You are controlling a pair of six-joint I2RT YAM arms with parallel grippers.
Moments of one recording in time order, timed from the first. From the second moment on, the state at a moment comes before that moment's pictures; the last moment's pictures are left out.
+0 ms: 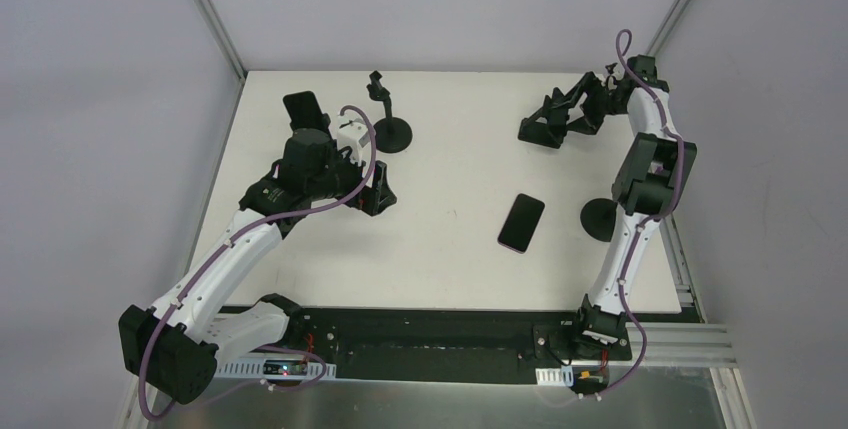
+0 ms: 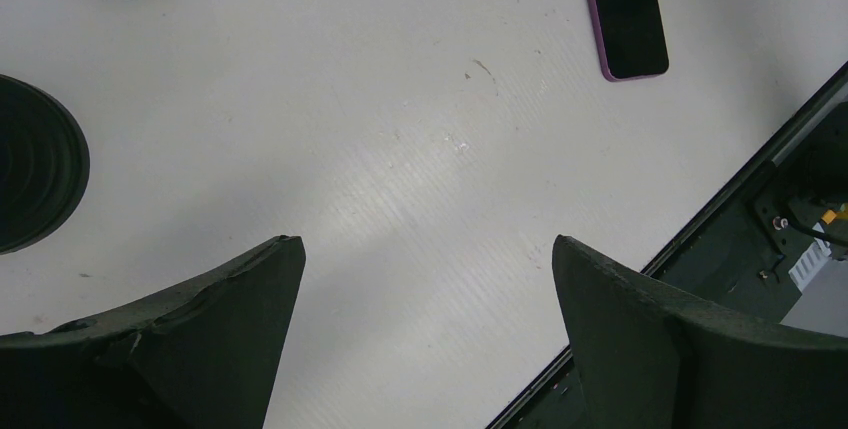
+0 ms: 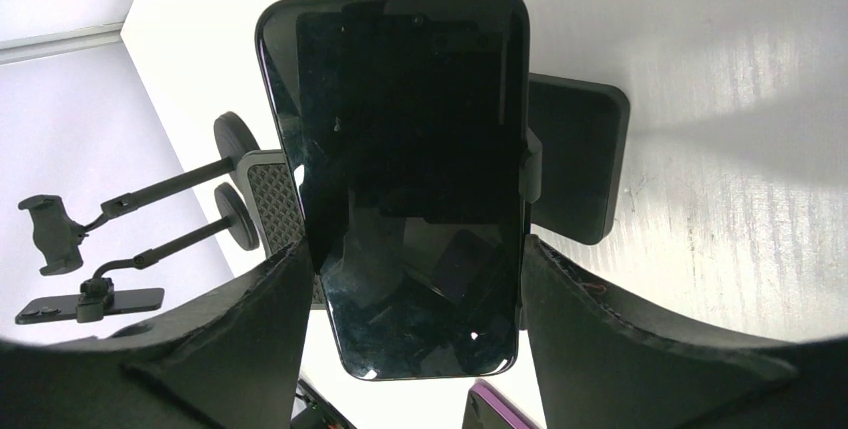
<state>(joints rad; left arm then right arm) -0.44 1.03 0.92 -0.47 0.33 -0.11 -0.22 2.34 2.07 -0.81 -0.70 0.42</state>
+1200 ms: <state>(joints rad) -0.44 1.03 0.92 -0.47 0.33 -0.11 -0.19 2.08 1.89 -0.65 -0.67 0.45</state>
